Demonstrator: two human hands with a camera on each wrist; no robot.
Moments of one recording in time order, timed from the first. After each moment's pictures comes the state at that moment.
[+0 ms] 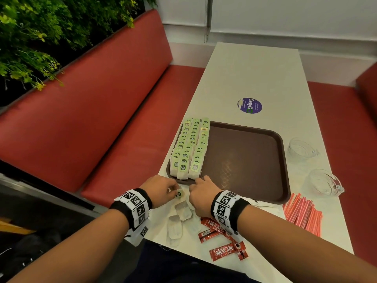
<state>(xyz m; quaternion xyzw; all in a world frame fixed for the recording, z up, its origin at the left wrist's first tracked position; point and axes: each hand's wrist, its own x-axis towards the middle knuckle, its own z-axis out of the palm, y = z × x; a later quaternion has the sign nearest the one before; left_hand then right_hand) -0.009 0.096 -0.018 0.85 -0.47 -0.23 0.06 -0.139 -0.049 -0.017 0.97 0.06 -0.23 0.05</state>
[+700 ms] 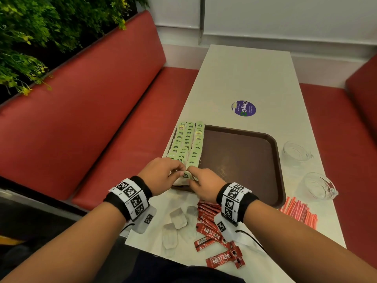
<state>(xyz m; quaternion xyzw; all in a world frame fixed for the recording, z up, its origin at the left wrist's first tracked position) 0.005 0.056 0.028 0.79 -0.55 -0.14 0.23 -0.131 -0.093 -0.001 0.93 -0.10 -0.04 -0.35</state>
